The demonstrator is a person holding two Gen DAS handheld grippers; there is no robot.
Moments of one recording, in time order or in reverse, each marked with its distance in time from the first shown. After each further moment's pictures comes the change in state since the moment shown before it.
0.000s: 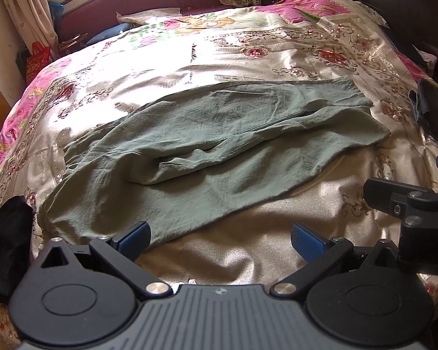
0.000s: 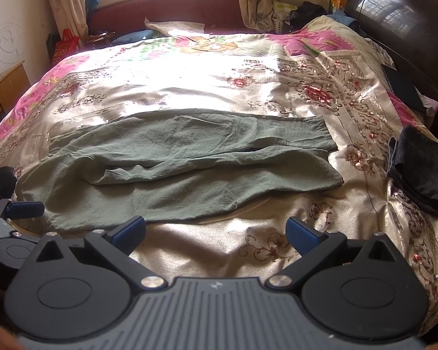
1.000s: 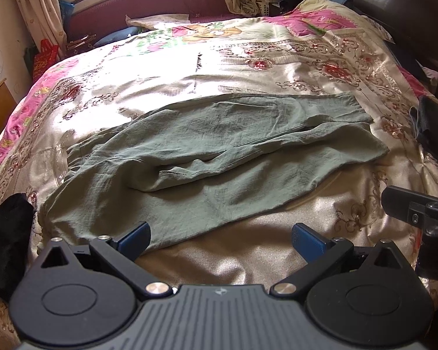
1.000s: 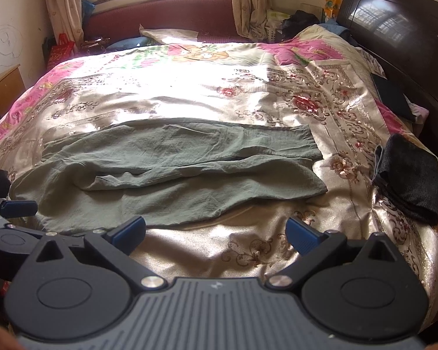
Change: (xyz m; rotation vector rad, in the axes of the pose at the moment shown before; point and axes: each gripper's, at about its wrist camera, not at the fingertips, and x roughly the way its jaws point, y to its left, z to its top) left arm -0.012 -0.006 0.007 -0.050 -0.036 0.006; right arm -0.017 -0.014 0.003 -0.013 -0.038 -0.031
